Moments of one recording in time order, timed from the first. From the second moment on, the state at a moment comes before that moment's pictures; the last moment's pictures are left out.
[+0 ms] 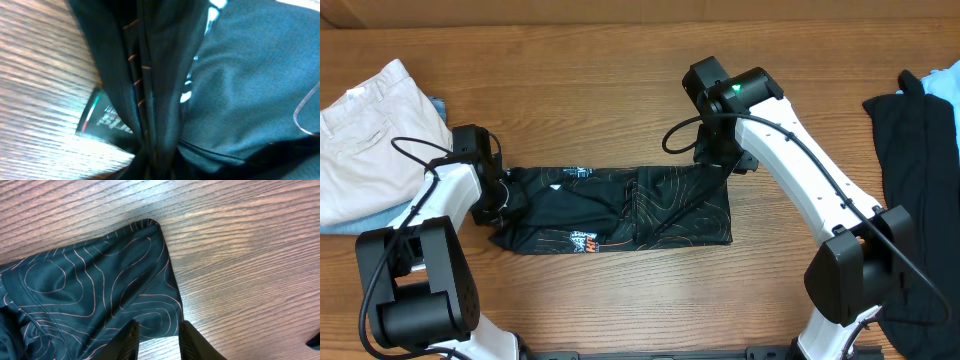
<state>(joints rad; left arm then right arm) 0.17 1.78 1.01 -0.71 0.09 -0.23 0.45 1.91 1.72 -1.37 0.15 0.67</state>
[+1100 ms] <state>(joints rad) 0.06 1.80 1.40 -1.16 0.17 -0.18 0.30 1.91 1.72 -1.37 0.15 0.51</state>
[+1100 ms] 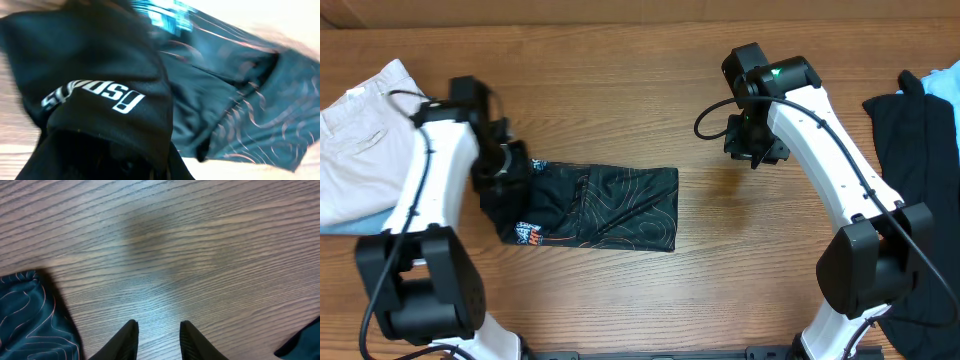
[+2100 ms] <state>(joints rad) -0.42 1.80 1.55 -1.16 0.18 -0.39 0.30 1.93 1.72 -1.39 0.09 0.47</state>
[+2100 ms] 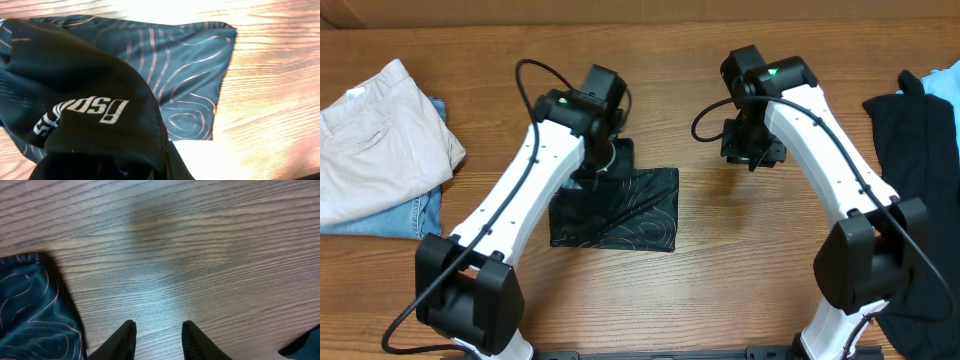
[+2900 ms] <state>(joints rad) -0.55 1.80 1.55 -1.07 0.18 -0.47 0.30 1.95 1.72 -1.38 0.09 0.47</state>
